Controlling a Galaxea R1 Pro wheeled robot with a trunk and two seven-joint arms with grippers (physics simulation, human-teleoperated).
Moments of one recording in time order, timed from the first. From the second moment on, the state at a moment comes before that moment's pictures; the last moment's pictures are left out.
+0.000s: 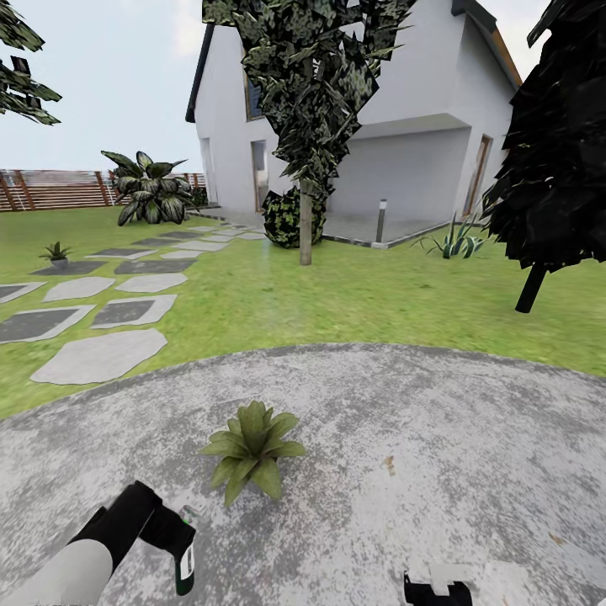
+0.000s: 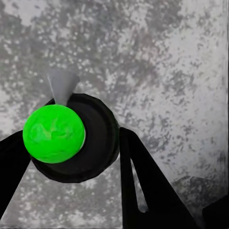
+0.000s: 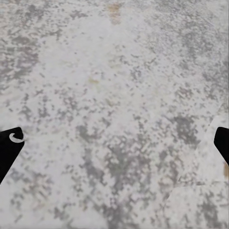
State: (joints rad) left arm -0.64 0.11 0.19 -0.43 -0.74 0.54 -0.78; right arm -0.44 -0.02 0.20 -0.03 -0.14 -0.45 -0.18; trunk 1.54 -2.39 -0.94
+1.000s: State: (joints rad) left arm -0.63 0.09 0.07 -0.43 -0.75 0.65 -0.78; right arm -0.44 -0.03 0.20 -0.03 -0.13 -0.45 -0.18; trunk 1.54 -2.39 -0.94
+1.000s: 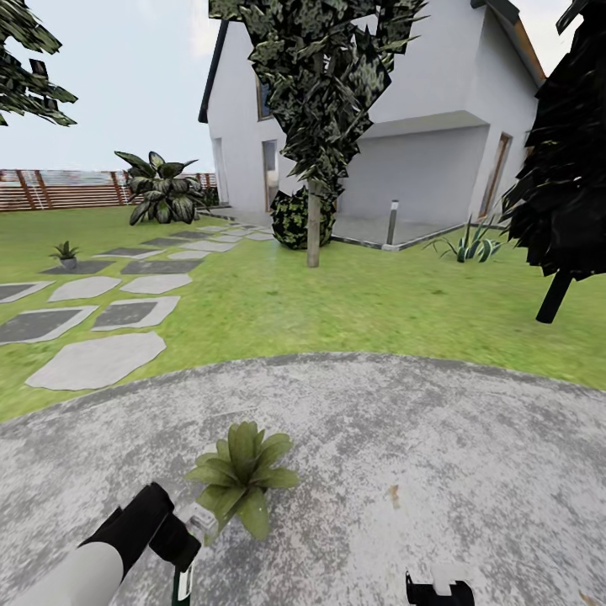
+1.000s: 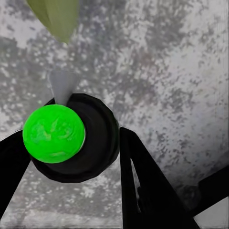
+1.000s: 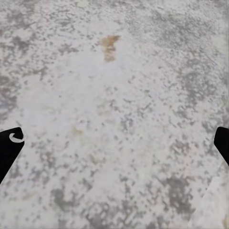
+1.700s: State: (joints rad) left arm -0.74 0.07 -0.16 -0.45 -0.80 0.77 -1.03; right arm -0.44 -0.03 0.20 -0.03 -0.12 -0.45 -0.18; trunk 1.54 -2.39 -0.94
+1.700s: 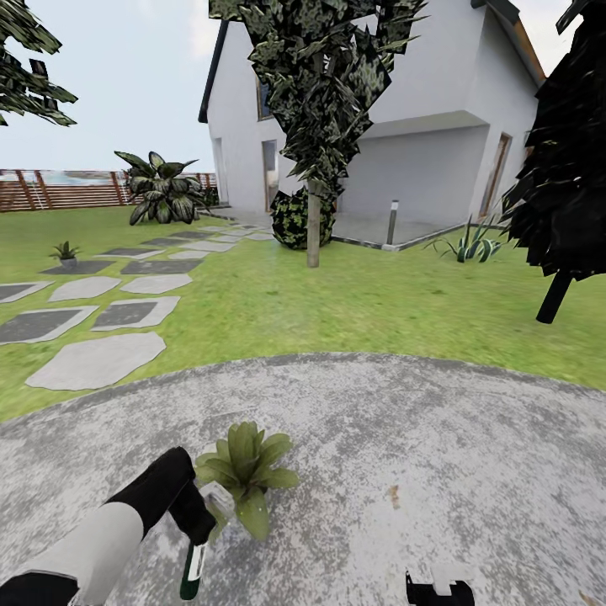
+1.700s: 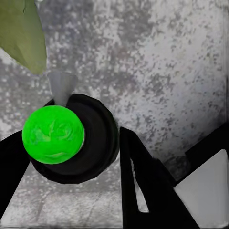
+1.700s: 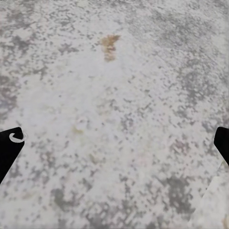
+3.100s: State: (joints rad) left arm -0.81 0.07 -0.16 -0.46 -1.06 0.76 -1.26; right arm -0.44 -0.03 0.20 -0.03 -0.13 -0.45 -0.18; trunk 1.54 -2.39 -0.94
